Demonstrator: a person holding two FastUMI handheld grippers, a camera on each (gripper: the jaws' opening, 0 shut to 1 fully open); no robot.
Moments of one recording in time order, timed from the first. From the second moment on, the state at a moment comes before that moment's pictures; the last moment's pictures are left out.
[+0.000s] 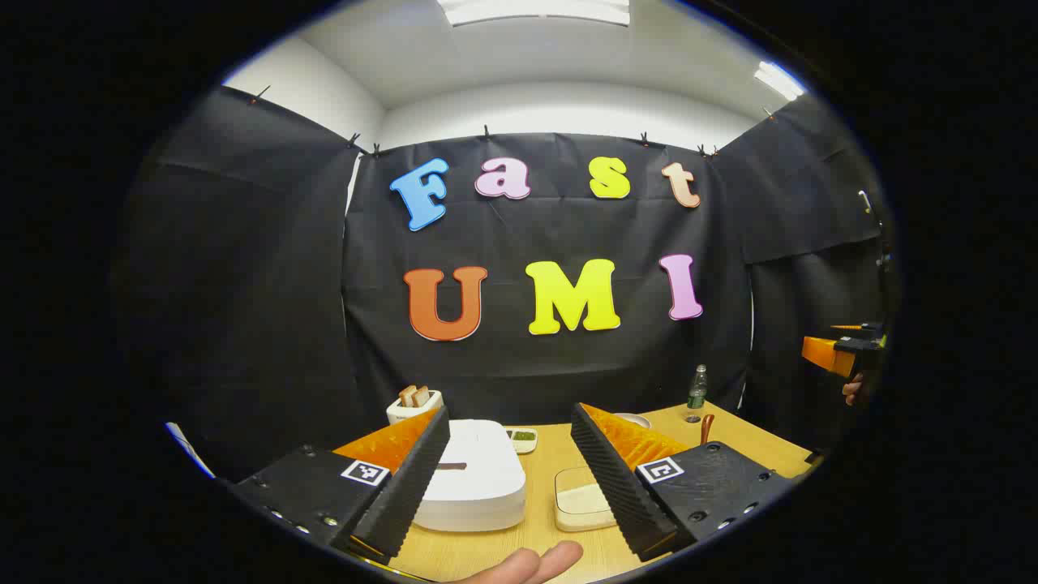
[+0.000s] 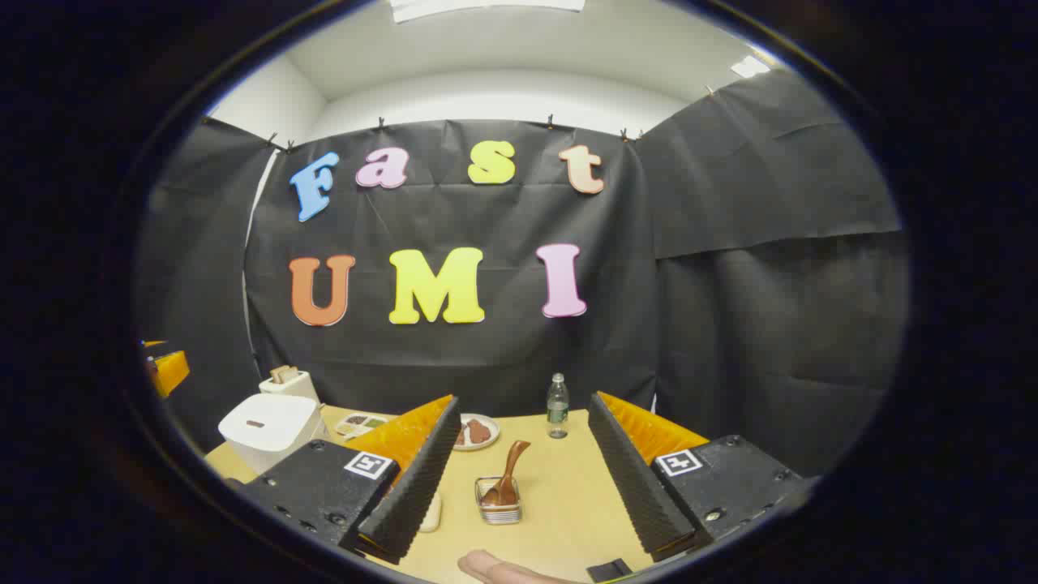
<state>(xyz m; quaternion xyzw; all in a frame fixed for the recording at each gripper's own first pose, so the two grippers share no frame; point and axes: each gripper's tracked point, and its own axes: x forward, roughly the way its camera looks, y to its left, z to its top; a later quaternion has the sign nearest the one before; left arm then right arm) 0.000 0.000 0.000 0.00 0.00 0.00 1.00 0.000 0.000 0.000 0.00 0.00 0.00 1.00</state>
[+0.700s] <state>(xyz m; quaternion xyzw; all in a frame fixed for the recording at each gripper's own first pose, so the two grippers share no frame) -0.004 0.042 -0.017 0.02 0.00 0.04 1.00 0.018 0.005 -0.012 0.00 -0.03 0.03 1.00</state>
